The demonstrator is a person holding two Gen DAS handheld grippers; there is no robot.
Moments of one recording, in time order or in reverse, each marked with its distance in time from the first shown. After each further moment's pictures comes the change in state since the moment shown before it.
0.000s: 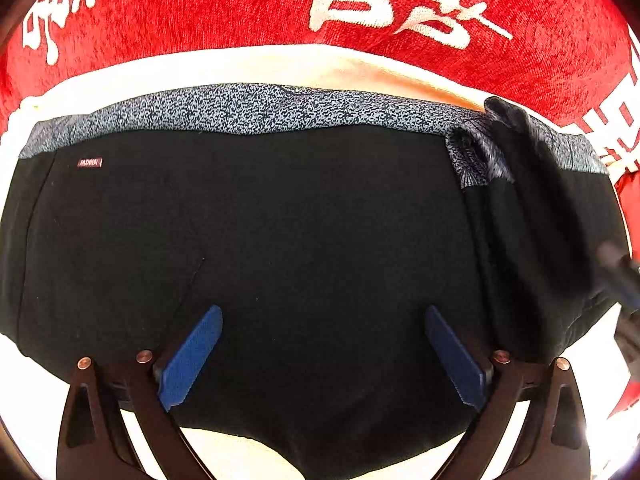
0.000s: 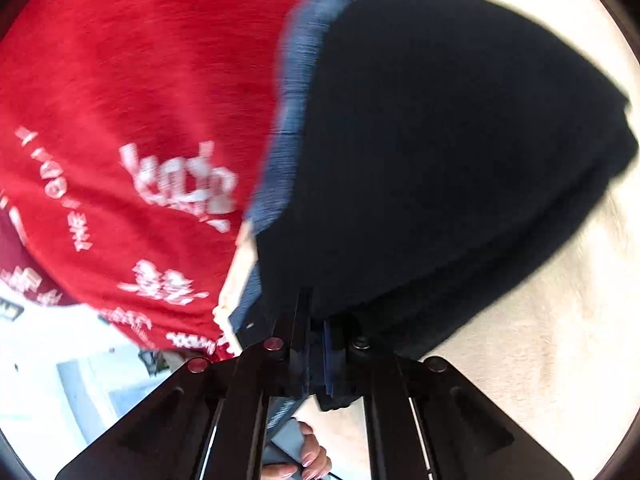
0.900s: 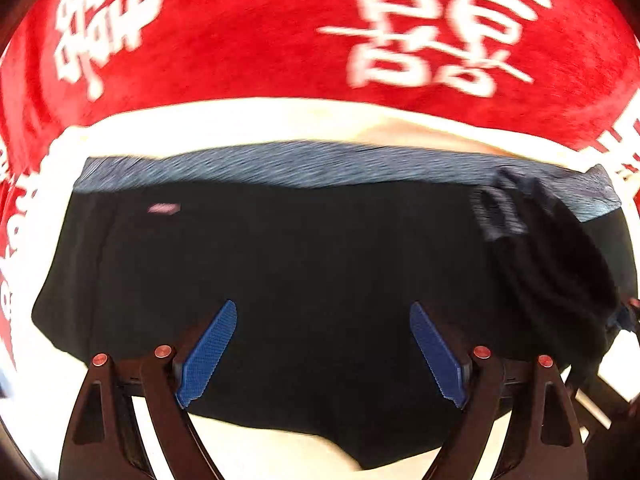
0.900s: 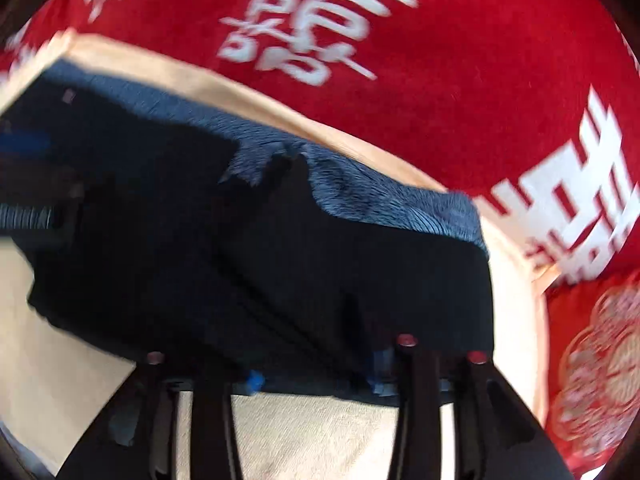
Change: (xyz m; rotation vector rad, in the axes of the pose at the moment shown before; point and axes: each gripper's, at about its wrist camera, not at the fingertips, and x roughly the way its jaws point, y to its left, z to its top) left arm -0.011 -0.024 0.022 -0.009 -0.060 0.129; right arm 0.088 0.076 -0.106 -1.301 -0.135 -1.068
